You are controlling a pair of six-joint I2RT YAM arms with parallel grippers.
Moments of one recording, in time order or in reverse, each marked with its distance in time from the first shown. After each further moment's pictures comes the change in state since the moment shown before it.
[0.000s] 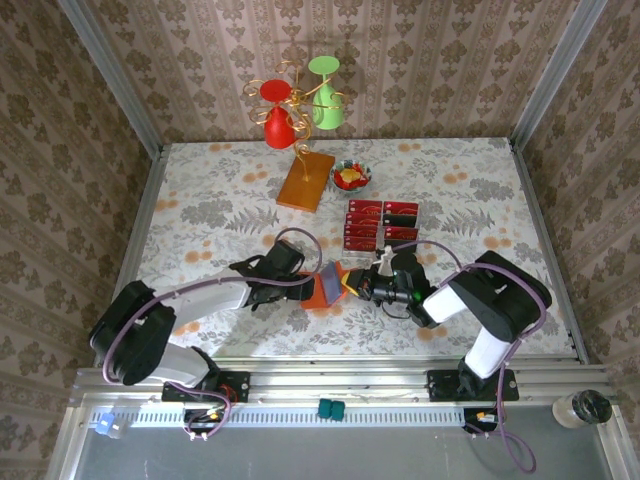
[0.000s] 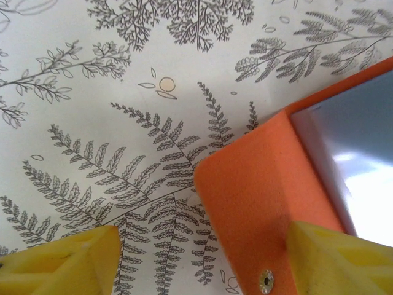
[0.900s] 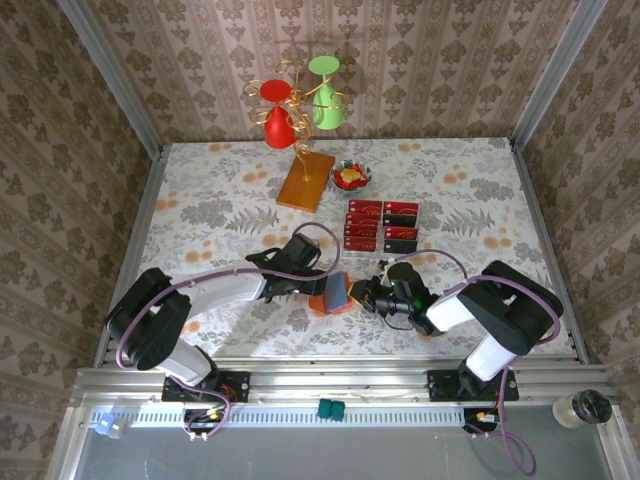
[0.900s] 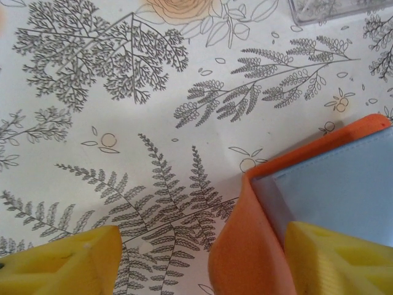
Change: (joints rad) left arm -0.061 0.111 0.129 -0.013 -0.037 0.056; right arm 0.065 -0.078 -0.050 -0.172 0.142 -0.029
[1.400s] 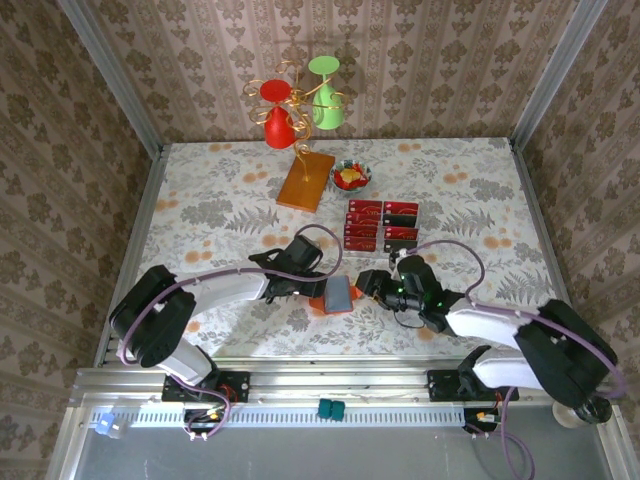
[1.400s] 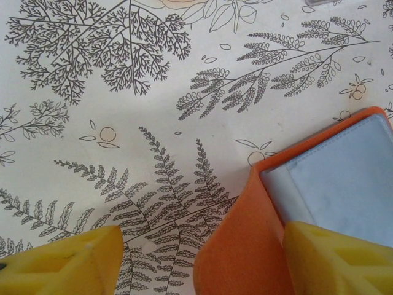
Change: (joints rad) left arm -0.004 0.016 0.001 -0.008 -0.014 0.019; right arm -0.029 -0.422 0.080 -0.526 0.093 -0.170
